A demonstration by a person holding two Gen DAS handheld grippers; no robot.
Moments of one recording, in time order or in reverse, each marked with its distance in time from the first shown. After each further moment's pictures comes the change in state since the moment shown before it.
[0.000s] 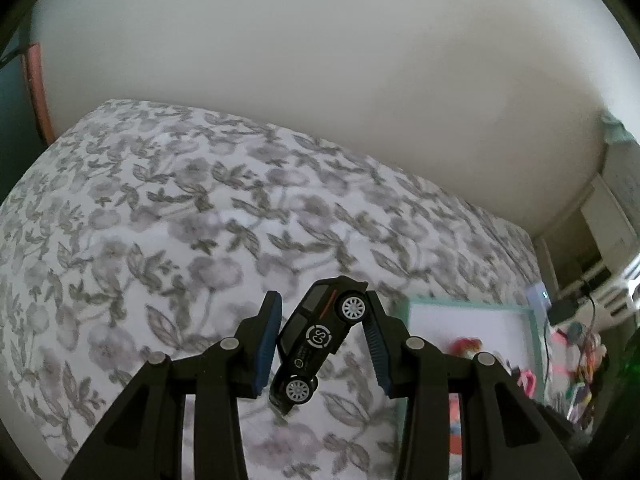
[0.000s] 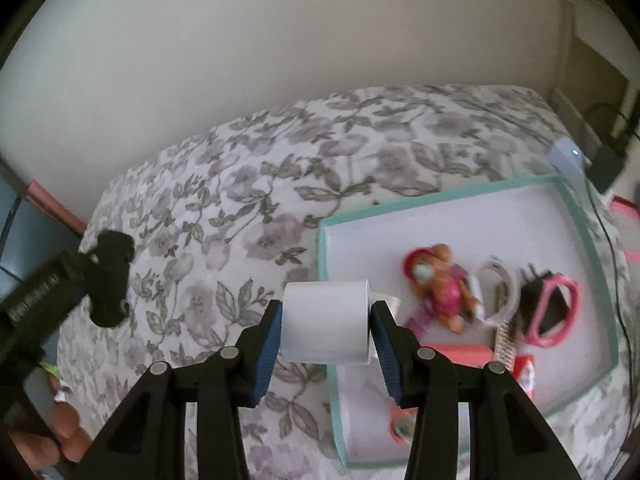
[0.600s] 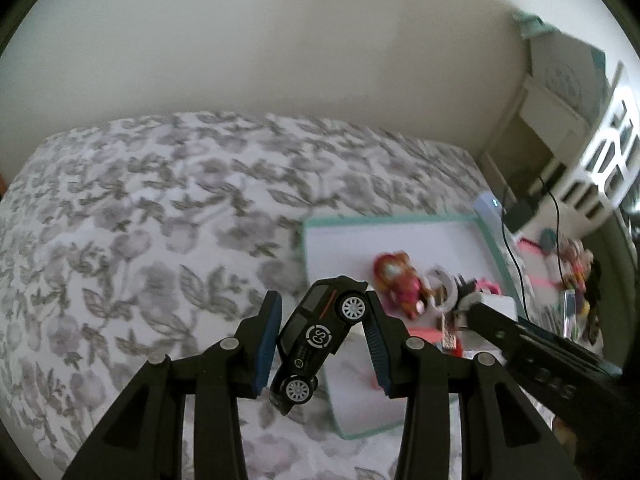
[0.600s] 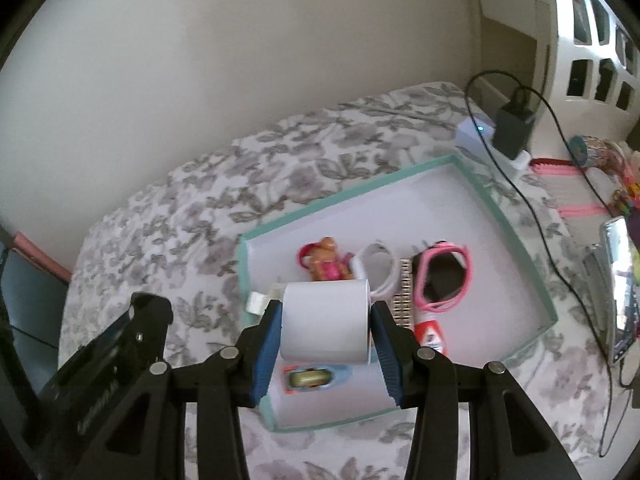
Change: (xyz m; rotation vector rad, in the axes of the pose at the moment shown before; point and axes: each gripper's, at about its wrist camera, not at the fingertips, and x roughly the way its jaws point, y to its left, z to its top) left arm -0.002 -0.095 -0.073 0.251 0.082 -0.103; right arm -0.052 -0.075 -0.023 0.139 -0.076 -0.087
